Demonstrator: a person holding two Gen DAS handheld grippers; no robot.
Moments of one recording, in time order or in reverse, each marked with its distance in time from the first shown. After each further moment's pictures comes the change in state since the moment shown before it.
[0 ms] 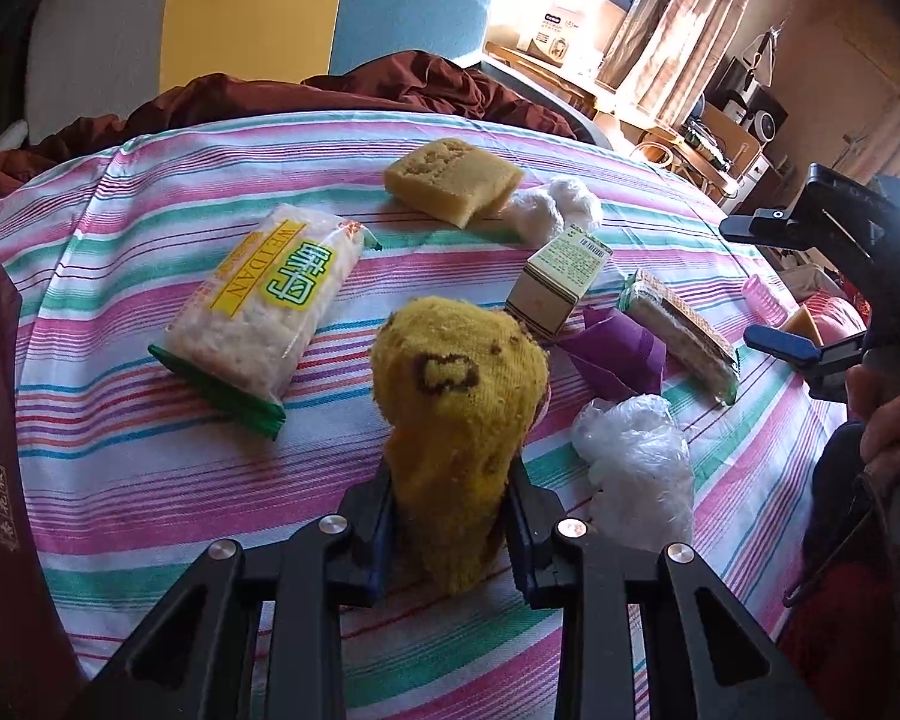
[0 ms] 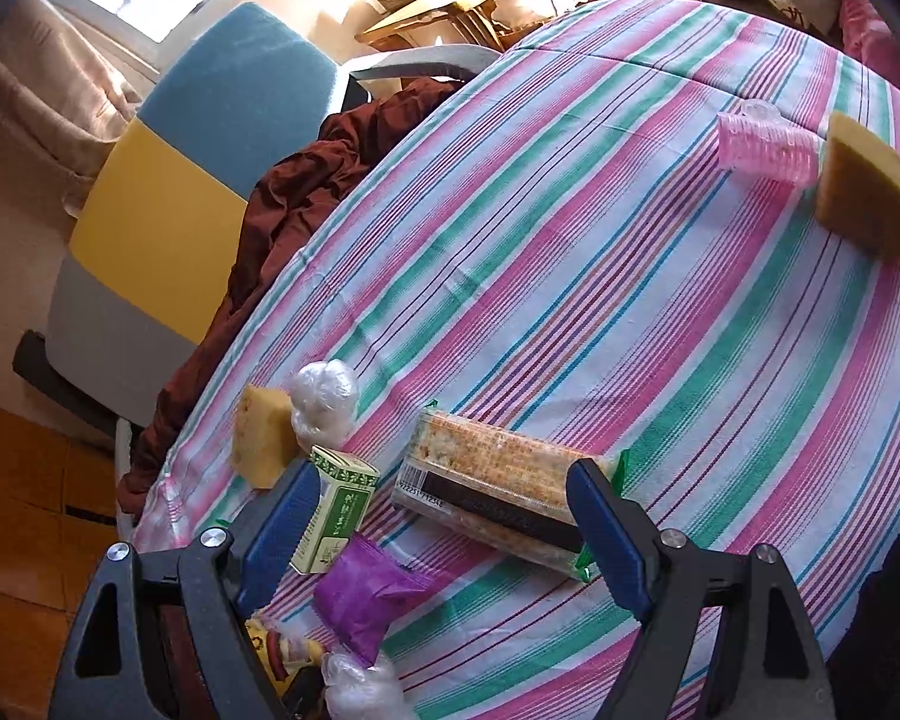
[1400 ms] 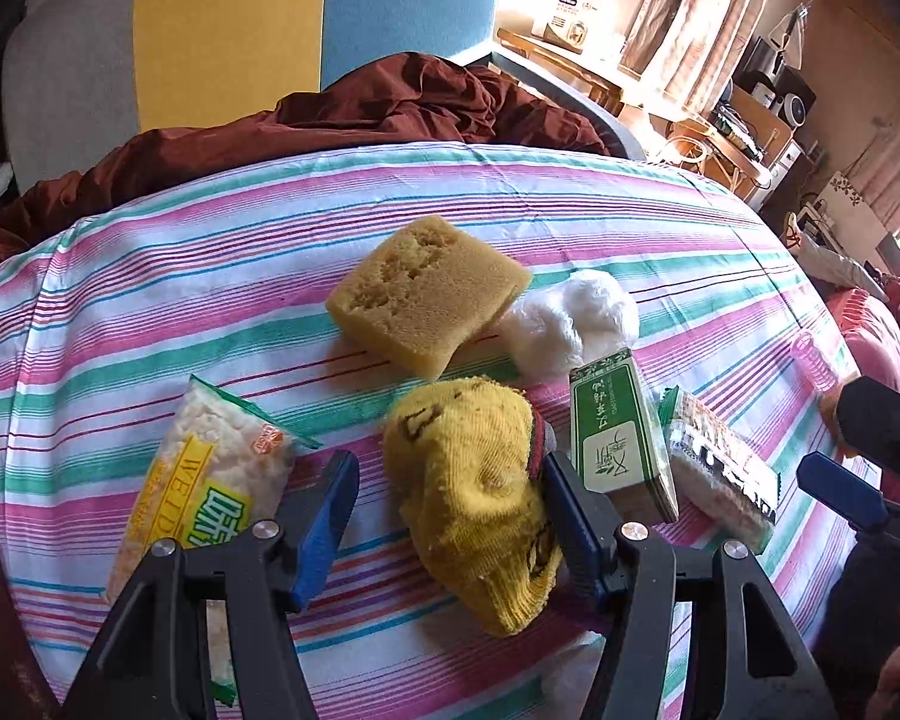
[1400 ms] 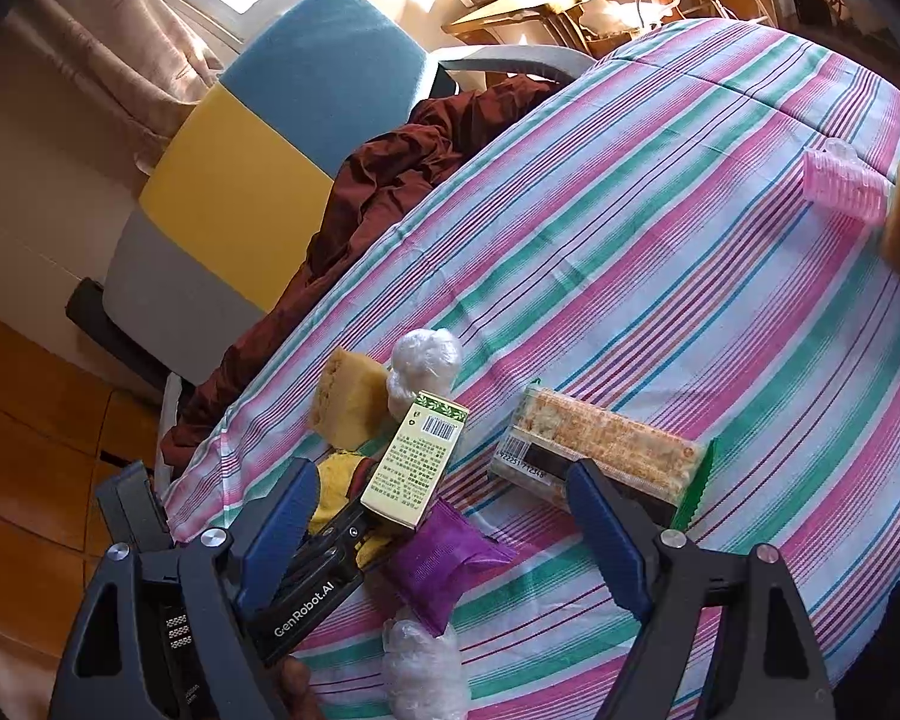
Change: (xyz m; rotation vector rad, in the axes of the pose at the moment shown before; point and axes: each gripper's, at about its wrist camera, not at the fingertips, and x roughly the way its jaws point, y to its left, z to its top) left arm 0.053 -0.026 0.094 0.015 0.044 0.088; right arm -0.013 0.020 -0.008 -0.055 0.000 0.198
